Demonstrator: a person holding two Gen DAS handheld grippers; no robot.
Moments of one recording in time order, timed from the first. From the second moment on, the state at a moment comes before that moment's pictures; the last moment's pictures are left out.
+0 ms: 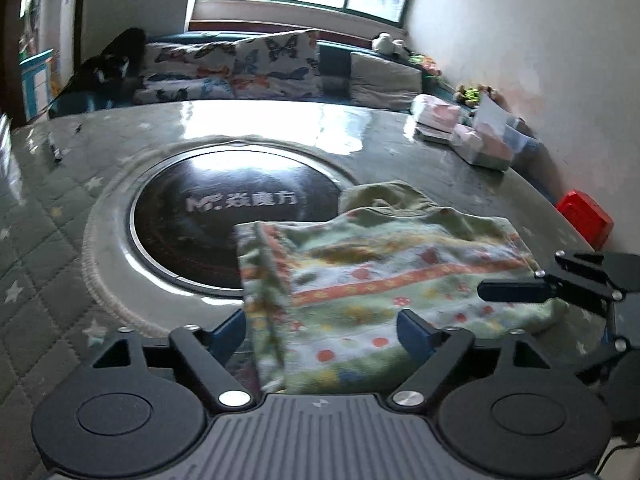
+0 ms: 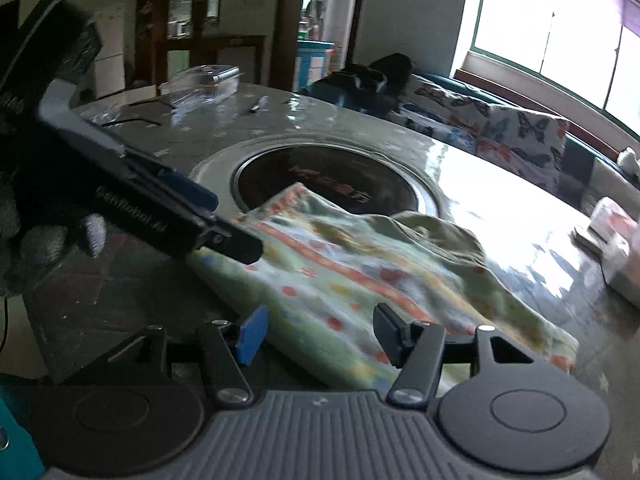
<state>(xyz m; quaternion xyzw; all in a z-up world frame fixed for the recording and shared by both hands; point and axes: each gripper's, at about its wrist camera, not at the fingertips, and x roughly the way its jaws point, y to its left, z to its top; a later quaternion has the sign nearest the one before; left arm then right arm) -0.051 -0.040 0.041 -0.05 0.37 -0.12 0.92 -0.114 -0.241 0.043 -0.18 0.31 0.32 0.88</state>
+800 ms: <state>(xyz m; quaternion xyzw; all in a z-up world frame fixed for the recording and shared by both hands) -0.036 -0.002 0.037 -0.09 0.40 -0.04 0.91 -0.123 -0.170 0.029 -0.27 0.28 0.39 0.84</state>
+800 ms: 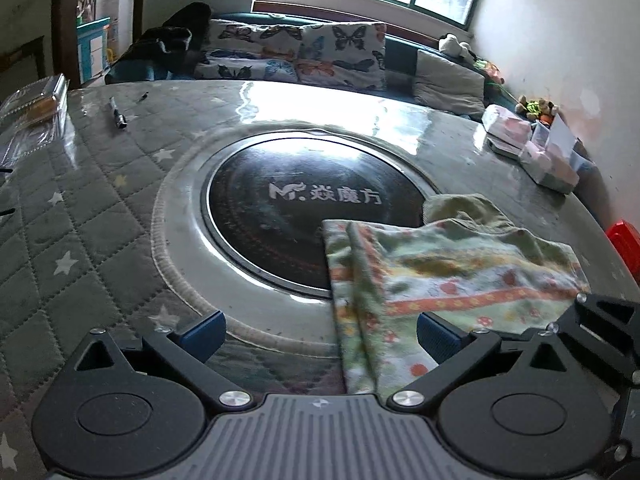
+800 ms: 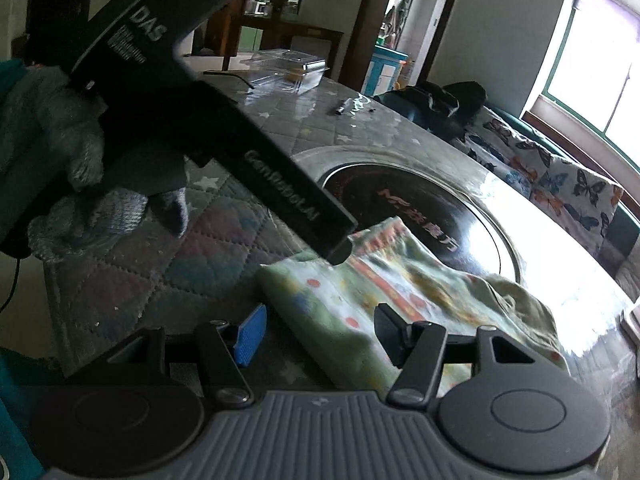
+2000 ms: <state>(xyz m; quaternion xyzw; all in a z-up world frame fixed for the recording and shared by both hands) -0.011 0.004 0.027 -0.30 0.44 -0.10 0.84 -0.114 -0.183 0.058 -0.18 0.26 0.39 0.87</state>
